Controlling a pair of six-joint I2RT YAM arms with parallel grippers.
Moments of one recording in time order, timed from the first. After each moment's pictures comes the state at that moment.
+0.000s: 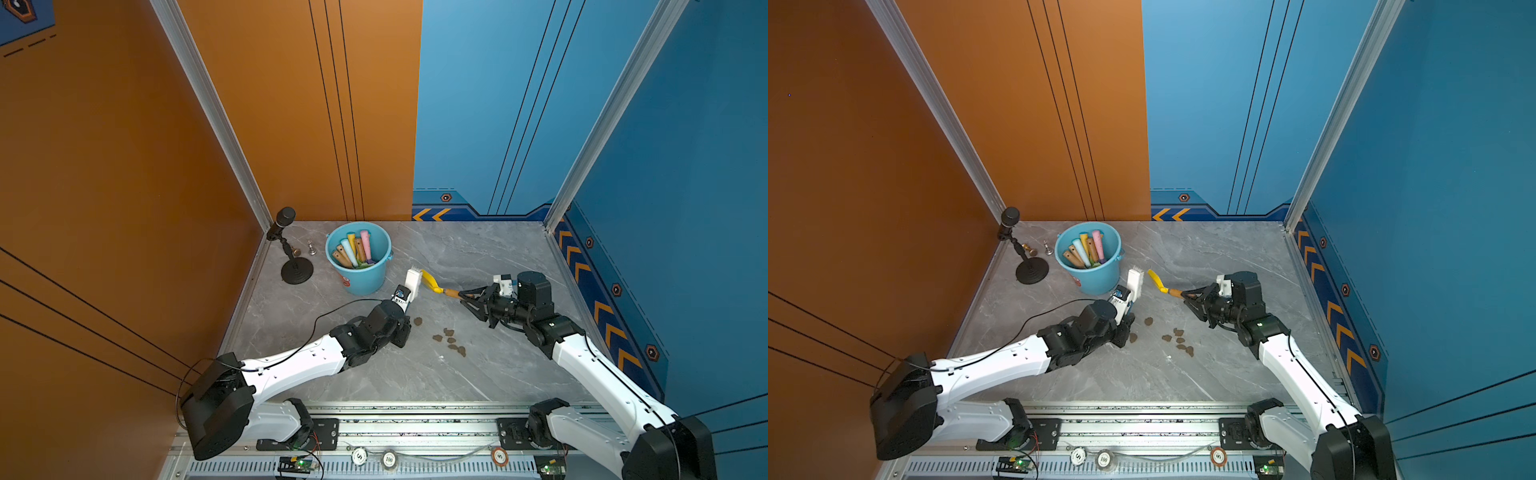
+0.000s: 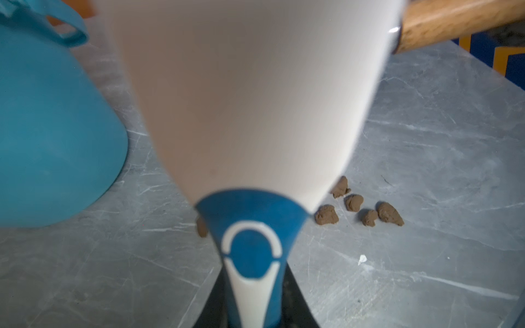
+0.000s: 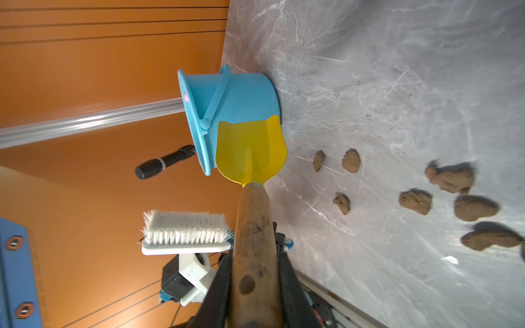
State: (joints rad) left arm -0.91 1.30 0.73 -0.05 -0.26 -0.27; right arm 0.26 1.04 0.66 -0.10 -0.64 1.44
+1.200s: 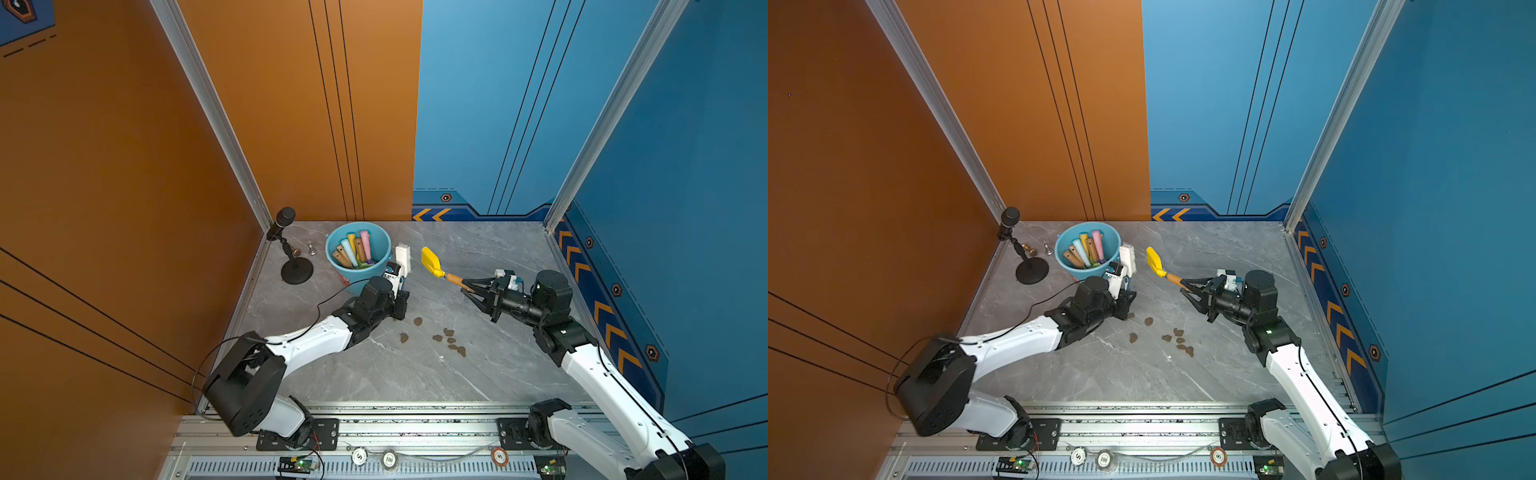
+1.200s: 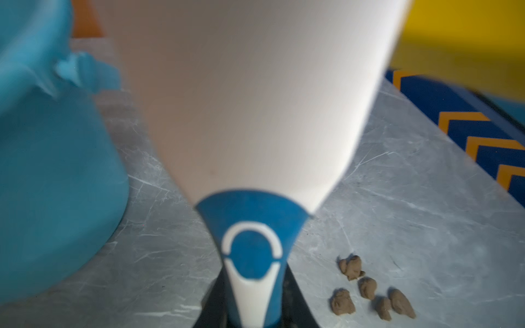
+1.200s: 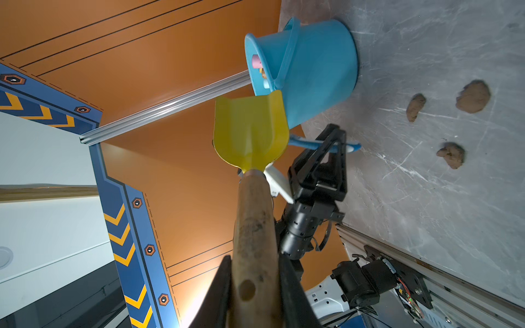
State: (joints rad) left arm -0.71 1.39 0.77 0.15 -0.04 -0.30; right arm 0.23 0.94 0.68 0.03 -0.78 1.70
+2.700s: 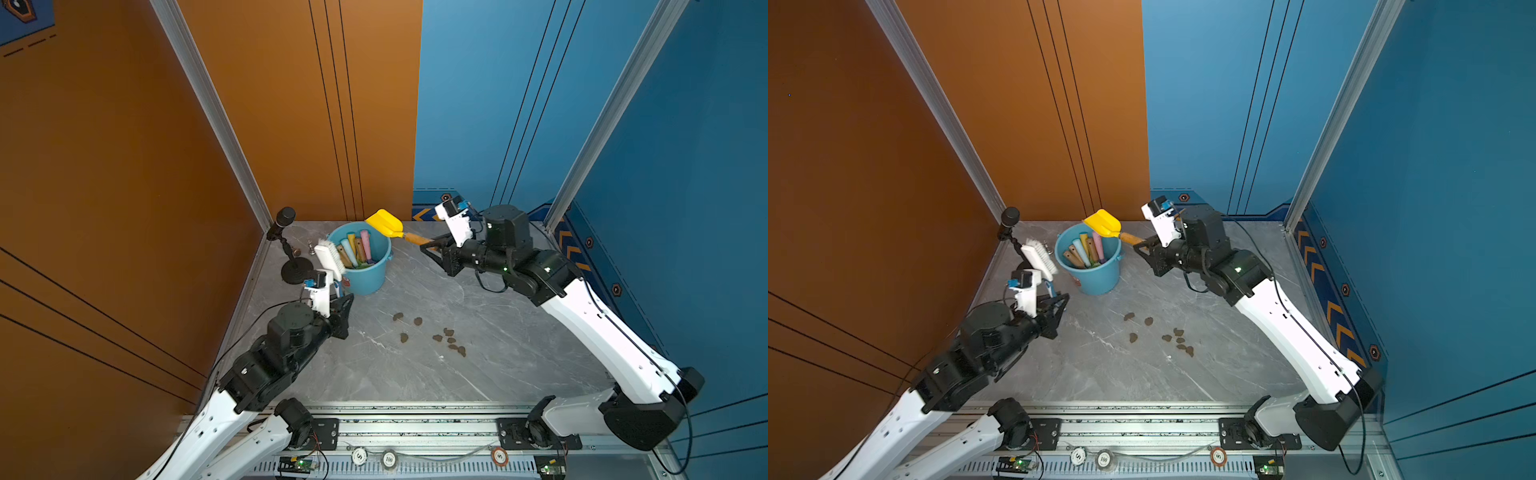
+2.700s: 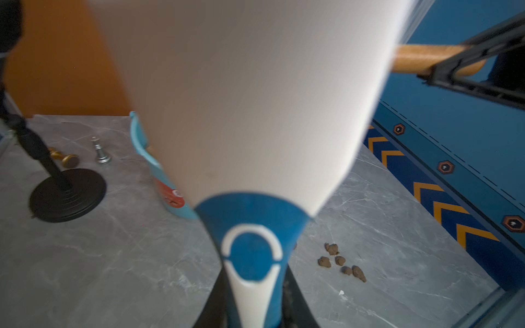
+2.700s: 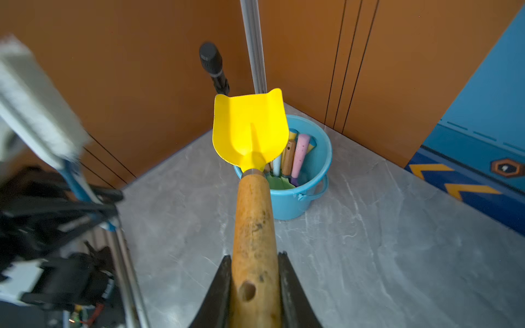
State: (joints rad) left arm -0.65 0.52 0.85 -0.65 -0.28 -0.35; right arm 0.71 1.45 1.61 -0.62 -0.21 -0.06
